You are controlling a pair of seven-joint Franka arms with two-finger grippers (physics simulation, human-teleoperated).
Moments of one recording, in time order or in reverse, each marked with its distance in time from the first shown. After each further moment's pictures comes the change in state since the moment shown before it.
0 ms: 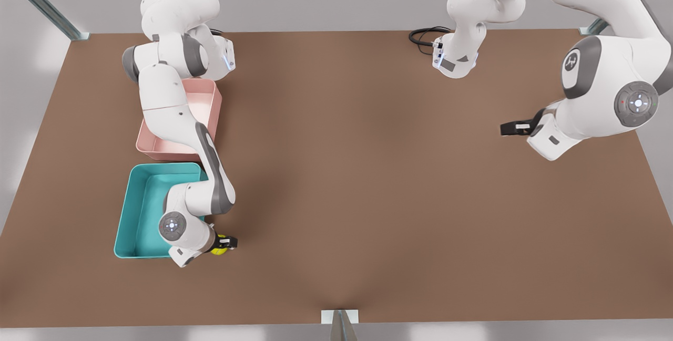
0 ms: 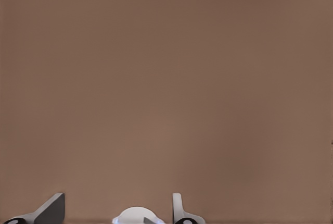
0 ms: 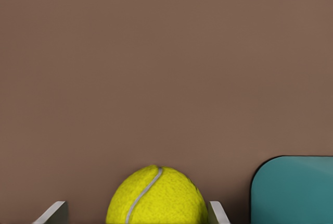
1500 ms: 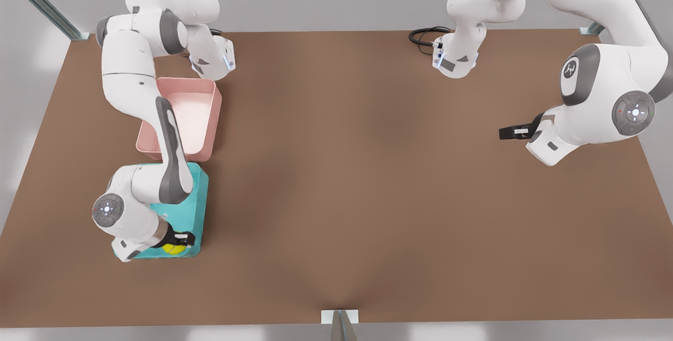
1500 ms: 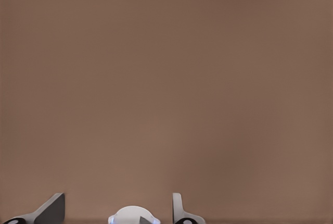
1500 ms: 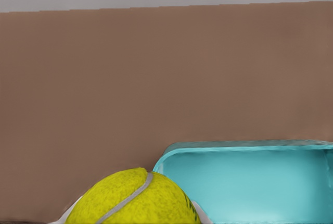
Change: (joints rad) left arm 0.003 0.022 0.000 0.002 -0.008 0.001 -0.019; right arm -0.134 -0.248 -0.011 -0.094 0.001 -0.121 -0.078
